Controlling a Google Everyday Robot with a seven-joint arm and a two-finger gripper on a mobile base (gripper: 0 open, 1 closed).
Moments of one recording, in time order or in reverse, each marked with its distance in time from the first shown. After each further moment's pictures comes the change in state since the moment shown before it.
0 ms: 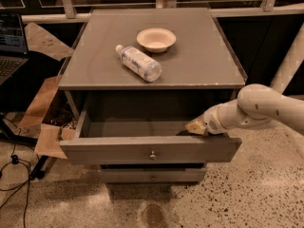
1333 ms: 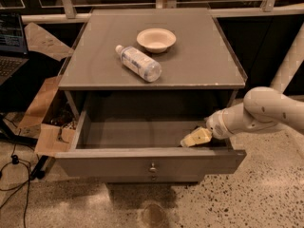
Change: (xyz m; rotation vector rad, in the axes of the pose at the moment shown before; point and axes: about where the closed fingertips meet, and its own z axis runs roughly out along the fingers) arm 0.021 0.012 -0.007 -0.068 0.031 0.029
